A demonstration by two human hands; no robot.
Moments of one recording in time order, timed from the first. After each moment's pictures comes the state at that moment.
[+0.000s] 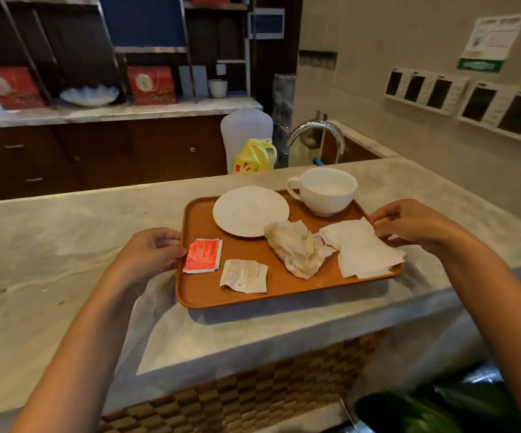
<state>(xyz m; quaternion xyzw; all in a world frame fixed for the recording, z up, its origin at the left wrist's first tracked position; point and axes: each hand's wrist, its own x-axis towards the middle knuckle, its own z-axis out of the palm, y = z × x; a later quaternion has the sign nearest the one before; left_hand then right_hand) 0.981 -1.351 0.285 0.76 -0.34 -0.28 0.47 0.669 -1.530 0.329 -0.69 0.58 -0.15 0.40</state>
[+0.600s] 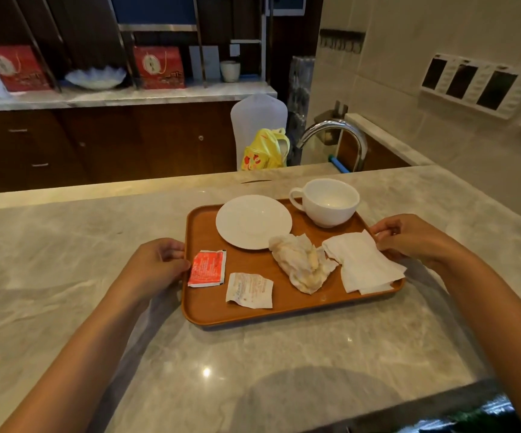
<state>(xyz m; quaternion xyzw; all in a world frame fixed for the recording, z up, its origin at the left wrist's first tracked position) 0.995 -1.444 0.264 0.81 -0.33 -0.25 0.41 0.703 -1.645 0.296 -0.70 0.58 -0.10 0.41</state>
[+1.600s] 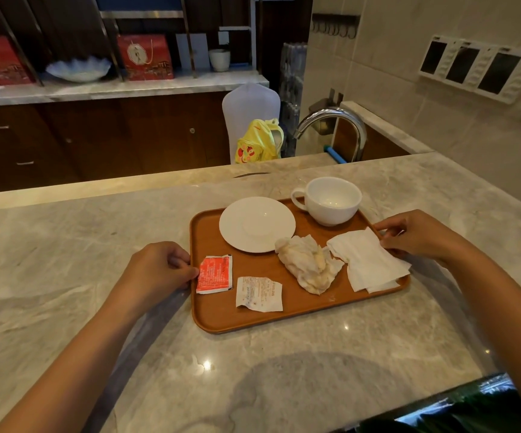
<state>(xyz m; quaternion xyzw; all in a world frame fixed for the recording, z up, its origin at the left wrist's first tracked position) 1.003 -1.444 0.252 0.84 -0.41 -0.19 0.30 0.696 -1.644 0.283 -0.76 0.57 -0.07 0.30</state>
